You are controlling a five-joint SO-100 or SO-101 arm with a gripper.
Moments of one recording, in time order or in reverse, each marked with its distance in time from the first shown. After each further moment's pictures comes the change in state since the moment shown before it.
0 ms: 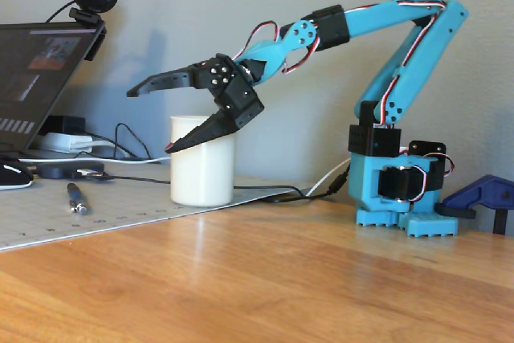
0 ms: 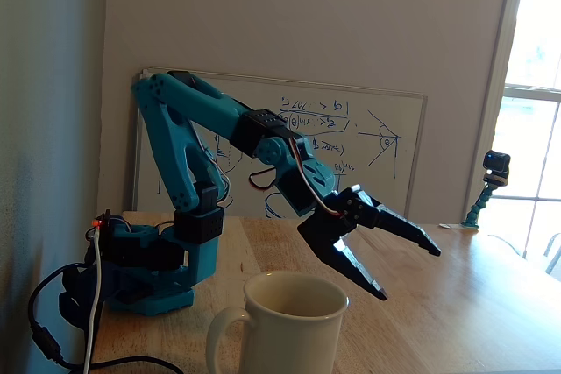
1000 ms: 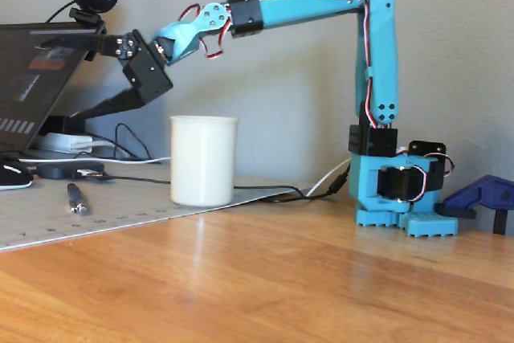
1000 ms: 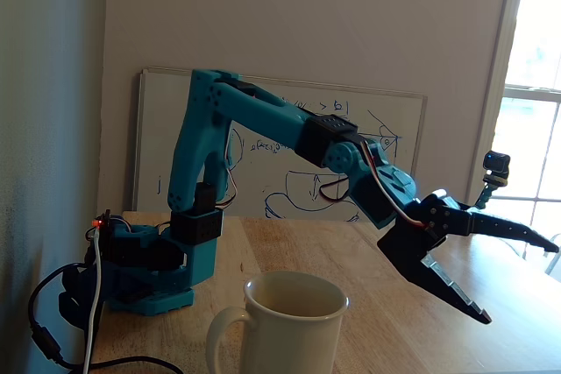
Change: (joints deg) arm 6.3 -38.1 -45.0 -0.4 2.0
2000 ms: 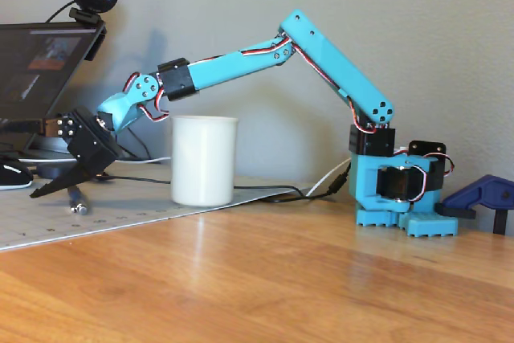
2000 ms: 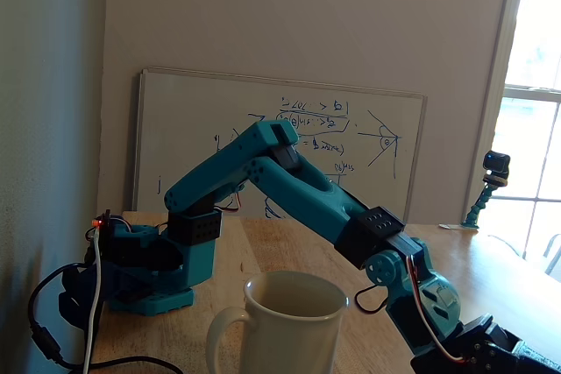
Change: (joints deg) arm 5.0 -39.5 -32.8 0.0 0.0
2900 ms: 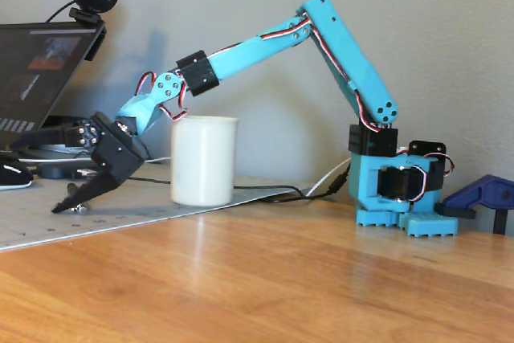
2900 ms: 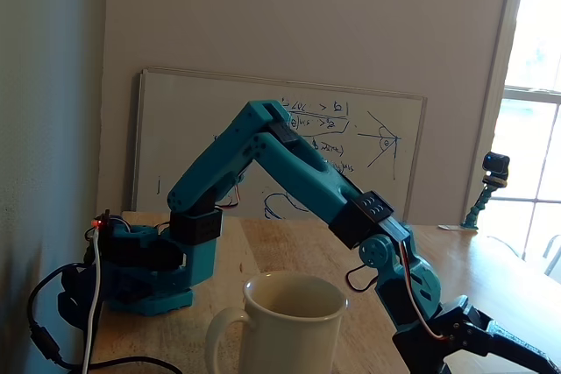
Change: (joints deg) arm -5.5 12.6 21.2 -0.8 0.1
